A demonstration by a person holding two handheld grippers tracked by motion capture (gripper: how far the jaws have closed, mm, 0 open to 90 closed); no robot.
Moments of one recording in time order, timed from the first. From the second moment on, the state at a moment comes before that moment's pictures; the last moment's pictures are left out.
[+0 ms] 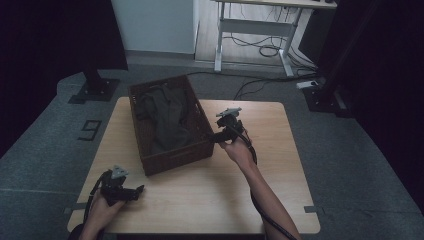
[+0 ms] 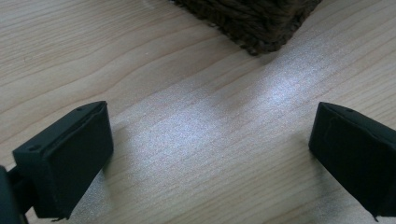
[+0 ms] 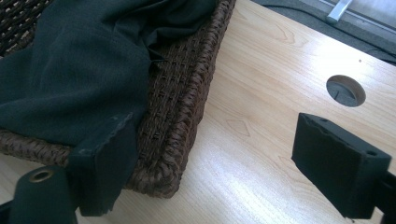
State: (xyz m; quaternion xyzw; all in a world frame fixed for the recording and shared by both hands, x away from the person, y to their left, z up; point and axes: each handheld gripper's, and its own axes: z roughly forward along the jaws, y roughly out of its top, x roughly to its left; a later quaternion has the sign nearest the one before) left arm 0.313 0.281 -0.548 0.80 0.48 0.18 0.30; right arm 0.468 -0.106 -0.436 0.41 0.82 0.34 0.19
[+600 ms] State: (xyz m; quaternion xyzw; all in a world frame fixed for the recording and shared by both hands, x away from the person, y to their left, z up) left arm 0.313 0.281 -0.548 0.80 0.48 0.18 0.30; right arm 0.467 -0.128 -0.435 0.42 0.82 0.36 0.15
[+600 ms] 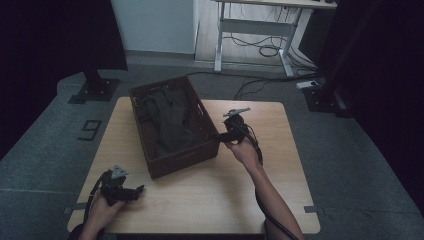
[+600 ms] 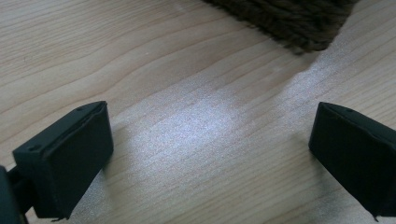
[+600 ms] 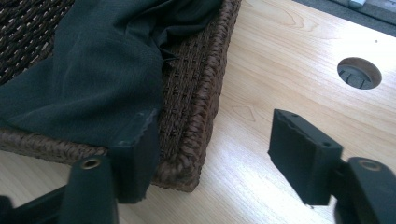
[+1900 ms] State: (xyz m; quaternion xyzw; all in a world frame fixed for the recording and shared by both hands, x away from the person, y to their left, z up) left arm 0.313 0.281 -0.548 0.80 0.48 0.18 0.30; right arm 0.449 -0.176 -0.429 0.44 0.83 0.31 0.16
